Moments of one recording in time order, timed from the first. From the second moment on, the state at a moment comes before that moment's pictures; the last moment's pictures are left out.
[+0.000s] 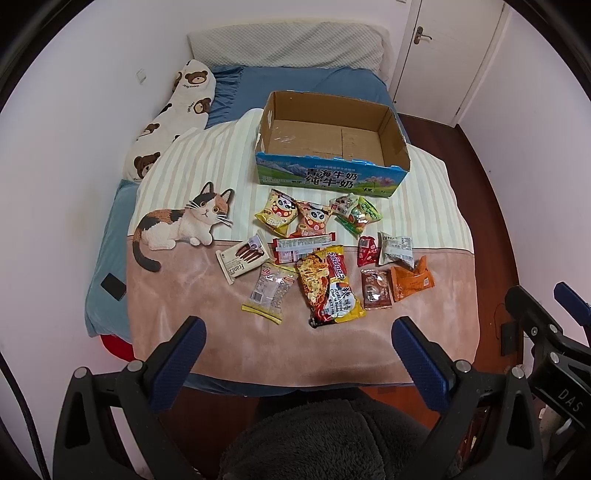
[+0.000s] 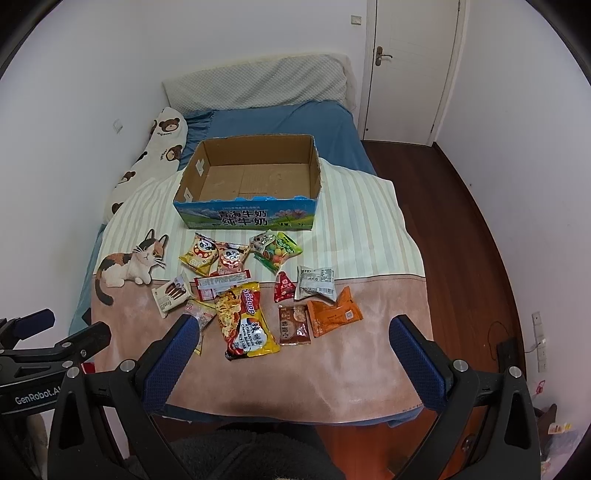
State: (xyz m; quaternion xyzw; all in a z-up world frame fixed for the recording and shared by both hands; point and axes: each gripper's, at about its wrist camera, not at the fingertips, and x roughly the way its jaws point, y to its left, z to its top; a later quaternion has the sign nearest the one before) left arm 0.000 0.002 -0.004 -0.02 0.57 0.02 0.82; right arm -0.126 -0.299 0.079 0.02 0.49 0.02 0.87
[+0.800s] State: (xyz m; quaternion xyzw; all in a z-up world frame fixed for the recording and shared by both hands) left arm -0.013 0.003 0.000 -0.02 0.56 0.02 0.83; right arm -0.139 -0.302 0.088 0.02 0.48 0.02 0.87
